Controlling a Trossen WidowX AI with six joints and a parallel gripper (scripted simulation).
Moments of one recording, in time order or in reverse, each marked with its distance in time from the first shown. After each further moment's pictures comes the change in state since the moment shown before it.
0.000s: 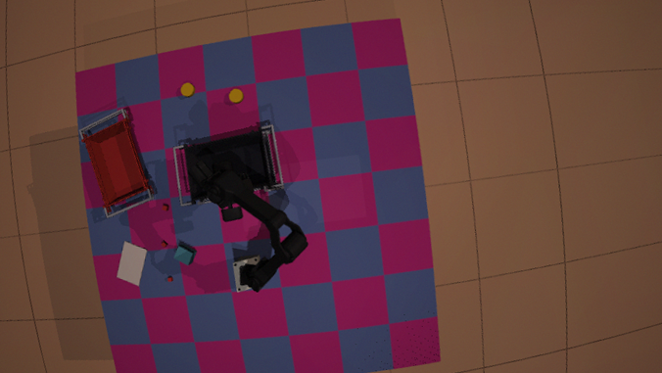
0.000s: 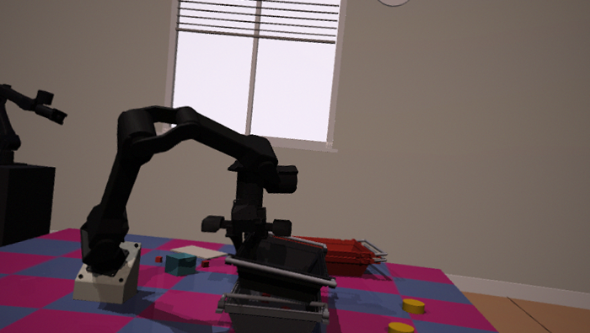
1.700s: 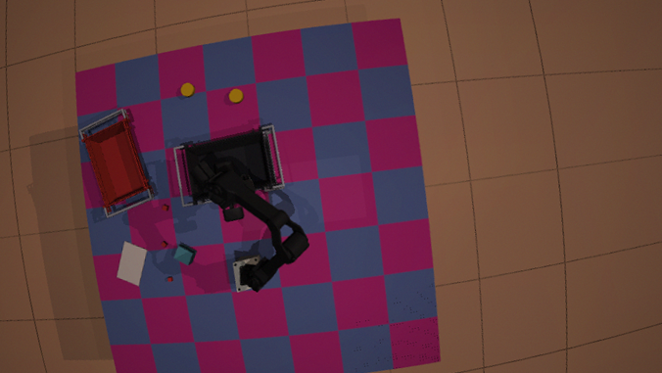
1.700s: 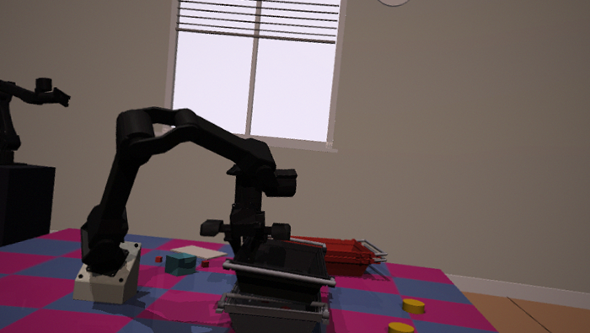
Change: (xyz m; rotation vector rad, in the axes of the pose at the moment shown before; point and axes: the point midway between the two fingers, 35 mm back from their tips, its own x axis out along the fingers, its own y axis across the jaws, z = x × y) arm 0.008 -0.002 0.002 0.000 -0.001 0.004
